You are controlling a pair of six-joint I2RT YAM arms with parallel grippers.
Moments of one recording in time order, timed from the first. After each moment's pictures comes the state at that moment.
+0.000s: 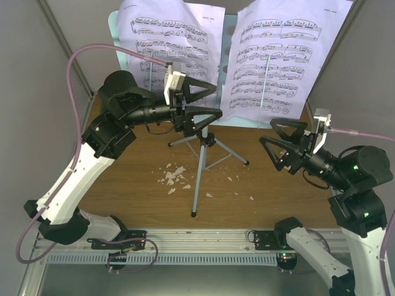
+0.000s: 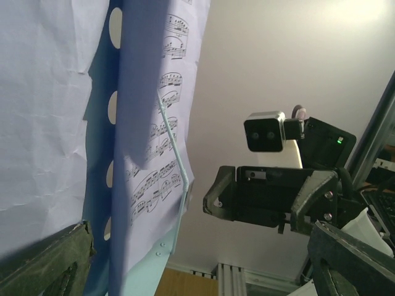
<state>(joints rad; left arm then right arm) -0.73 1.35 1.83 -0.32 0.69 -0.30 0.35 0.68 1.31 -0.45 -0.62 0.47</state>
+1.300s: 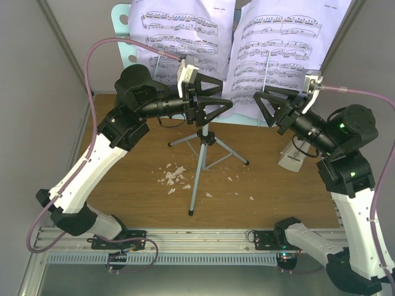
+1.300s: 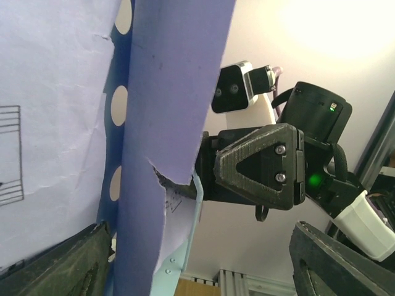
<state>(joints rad) -0.73 1.45 1.87 -0.26 0.70 -0.31 0.35 0.95 1.51 -0.36 -0.53 0.52</state>
